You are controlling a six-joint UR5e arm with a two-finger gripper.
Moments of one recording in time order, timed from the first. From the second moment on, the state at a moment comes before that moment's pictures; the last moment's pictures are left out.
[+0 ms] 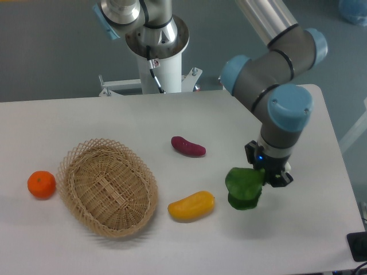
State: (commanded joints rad) arm 2.58 -2.00 -1.56 -1.07 1.56 1.59
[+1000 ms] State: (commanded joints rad) arm 2.50 -2.14 -1.54 -0.90 1.66 1.29
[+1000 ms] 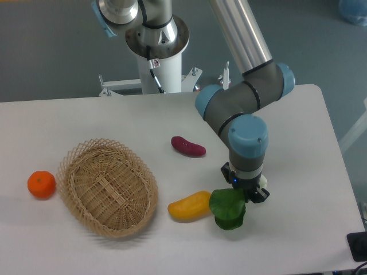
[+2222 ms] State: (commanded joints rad) arm 2.53 -2.16 -1.29 -1.11 1.57 1.30
